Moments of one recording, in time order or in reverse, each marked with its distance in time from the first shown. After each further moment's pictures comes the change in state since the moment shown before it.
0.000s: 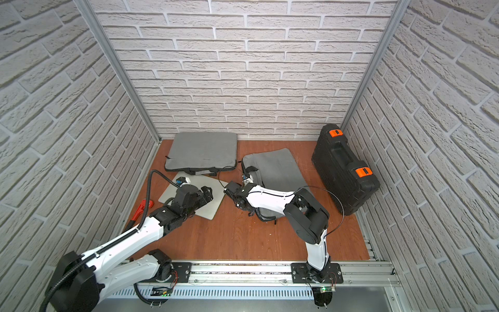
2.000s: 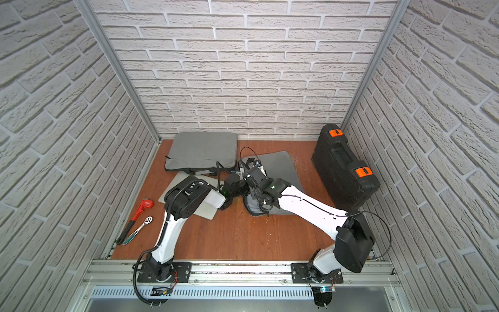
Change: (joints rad) left arm -0.126 1.236 0.520 1.156 0.543 -0.444; right arm -0.083 -0.412 -0.124 0.134 -0.295 -0.133
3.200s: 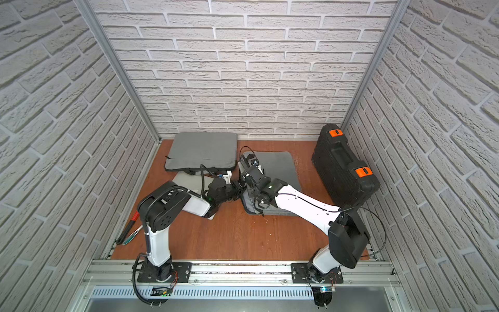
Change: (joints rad) left arm 0.042 -0.329 -0.343 0.013 0.002 -0.009; right arm -0.033 0.056 -0.020 0.134 -0.031 -0.011
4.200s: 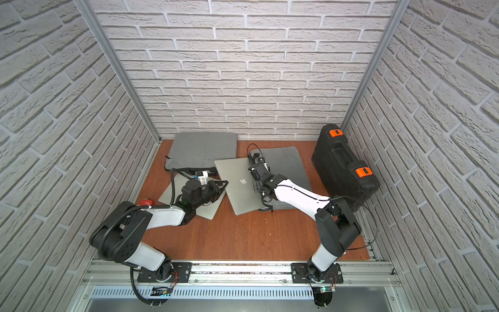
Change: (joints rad) left arm 0.194 -0.446 -0.271 -0.209 0.041 0.068; right arm -0.136 0.121 -0.005 0.070 -0.023 -0.055
